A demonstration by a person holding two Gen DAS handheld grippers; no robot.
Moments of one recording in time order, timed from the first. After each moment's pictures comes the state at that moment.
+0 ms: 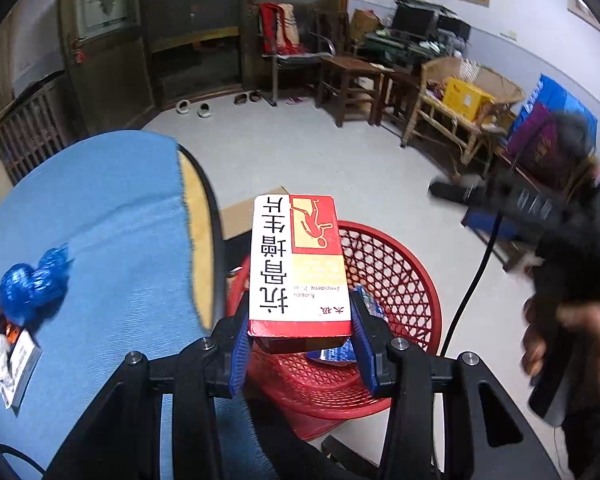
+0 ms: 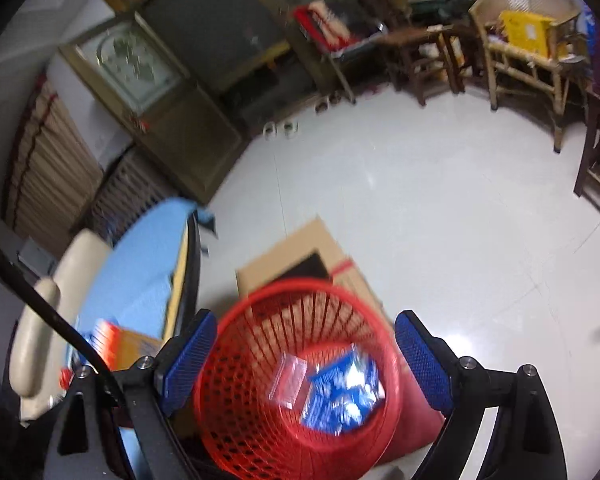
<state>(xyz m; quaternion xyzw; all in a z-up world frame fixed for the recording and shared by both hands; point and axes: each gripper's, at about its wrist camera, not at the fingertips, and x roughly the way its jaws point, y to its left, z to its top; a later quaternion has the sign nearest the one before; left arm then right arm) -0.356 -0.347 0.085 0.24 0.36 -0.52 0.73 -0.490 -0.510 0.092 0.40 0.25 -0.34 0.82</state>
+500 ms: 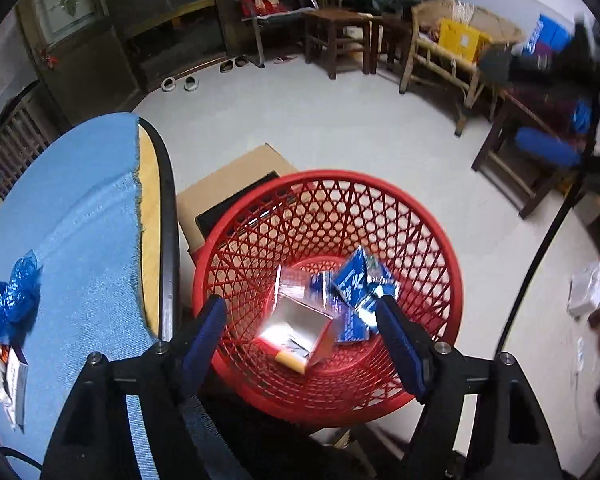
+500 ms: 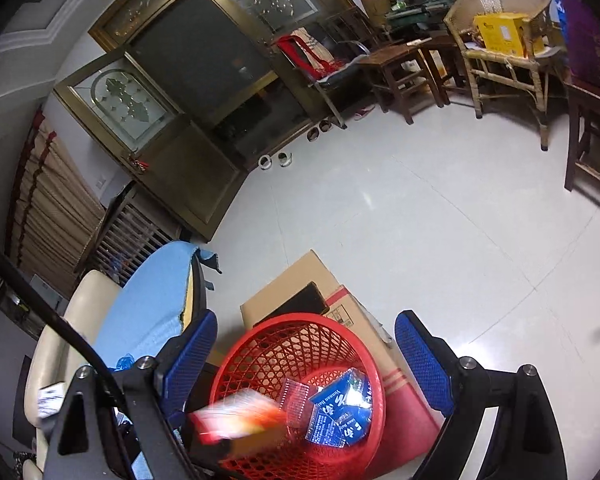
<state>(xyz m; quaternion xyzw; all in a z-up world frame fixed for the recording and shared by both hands) -0.375 -0.385 0.044 0.33 0.38 -0.50 0.70 -0.517 -0.518 0.113 0.42 0.20 -0.36 0.81</state>
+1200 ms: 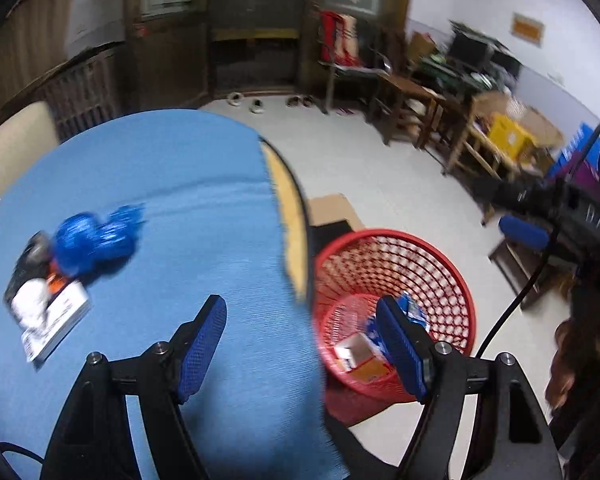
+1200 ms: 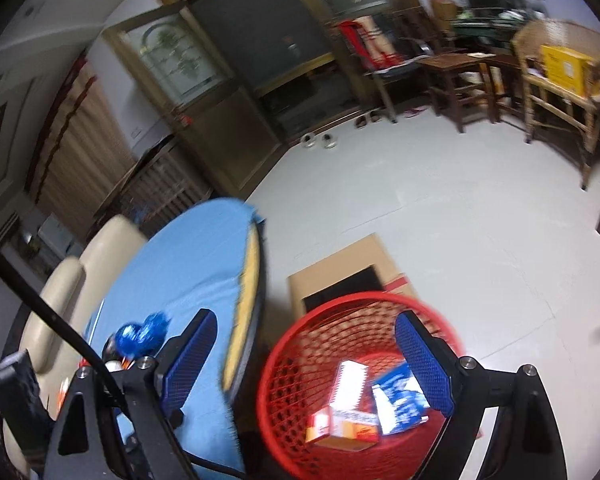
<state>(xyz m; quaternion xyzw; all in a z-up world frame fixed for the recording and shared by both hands) -0.296 -0.275 0.109 0.17 0.38 -0.45 0.79 -0.424 -0.457 0.139 0.35 0.25 -0.28 0.86</state>
